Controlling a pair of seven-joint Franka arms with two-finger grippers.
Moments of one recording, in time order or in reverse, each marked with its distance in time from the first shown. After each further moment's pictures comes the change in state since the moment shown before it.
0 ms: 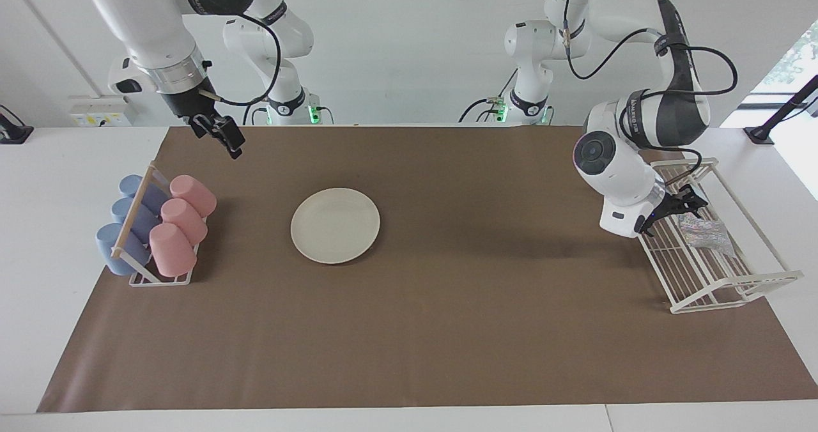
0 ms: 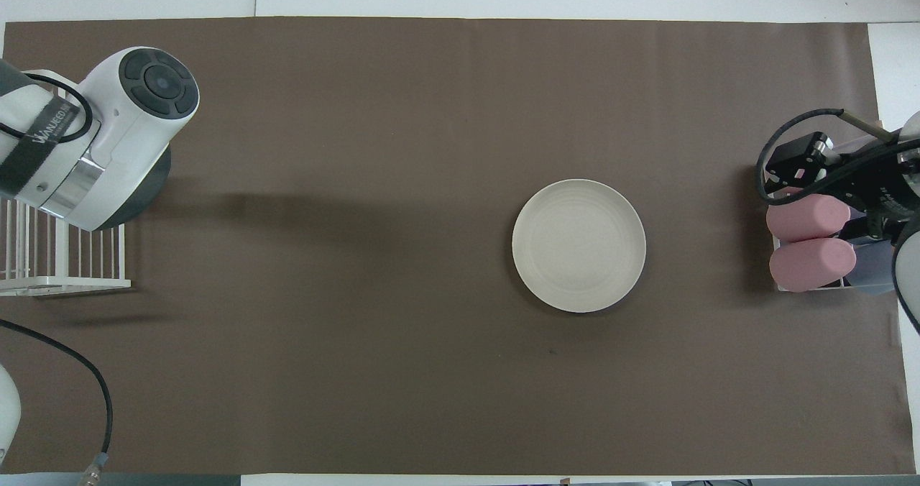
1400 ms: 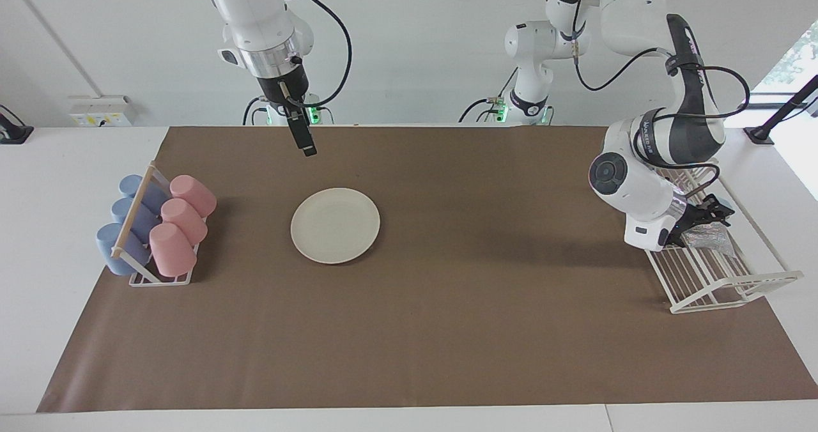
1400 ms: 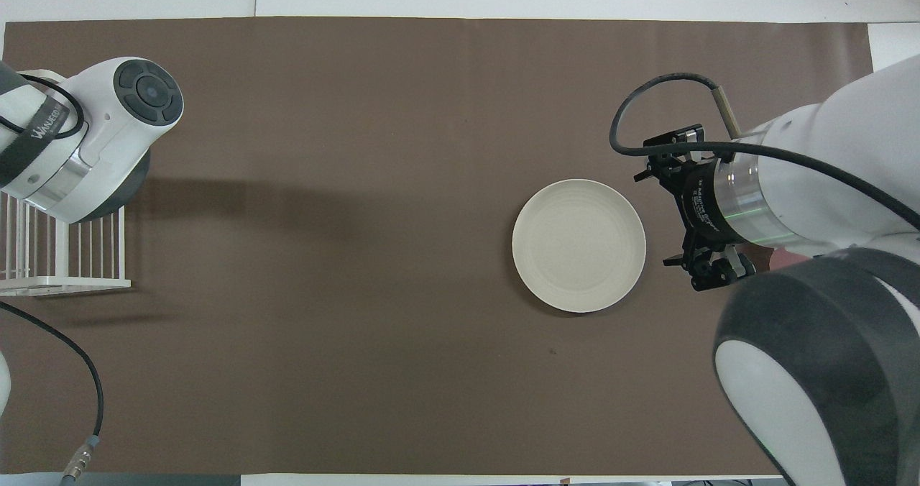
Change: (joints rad) left arm 0.068 0.038 0.009 -0.003 0.154 0.060 -0.066; right arm 0.026 -0.010 0.213 -0.014 0.108 0.104 0.853
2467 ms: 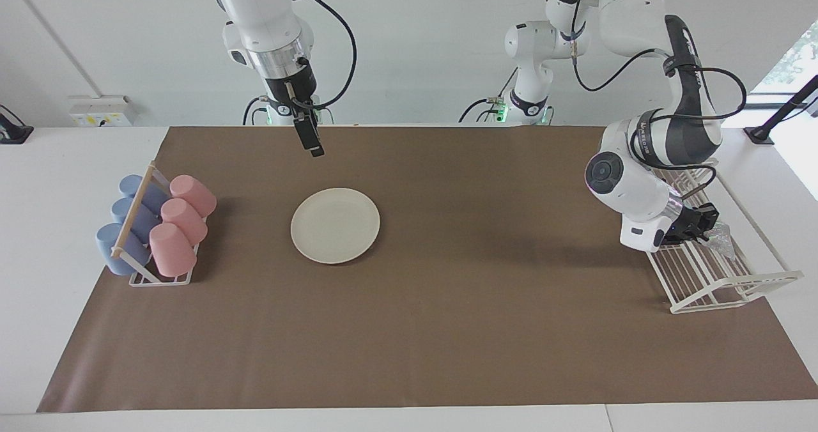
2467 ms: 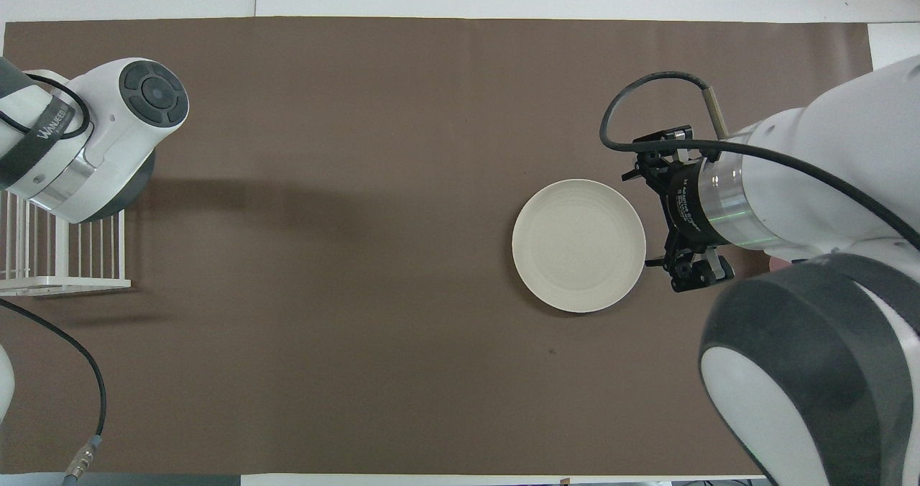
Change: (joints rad) left arm -0.003 0.003 -0.005 0.000 -0.001 0.017 -0.005; right arm 0.017 0.000 0.000 -0.011 0.023 0.030 0.073
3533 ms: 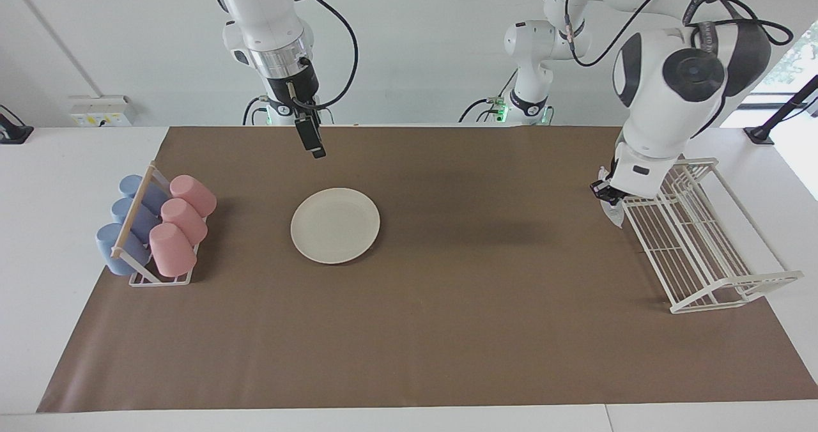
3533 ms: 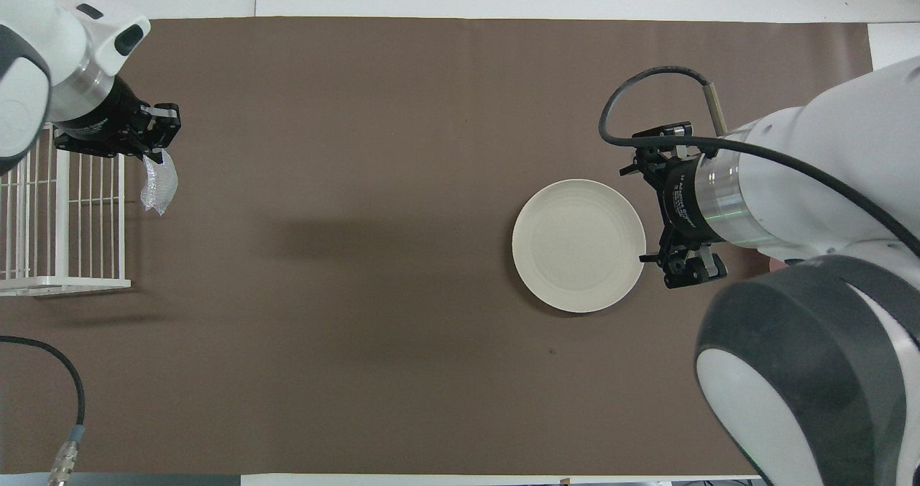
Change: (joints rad) left arm -0.036 -0.062 -0.002 0.374 -1.025 -0.353 0.186; right arm 0.003 0.000 0.000 -0.002 0.000 0.025 0.051
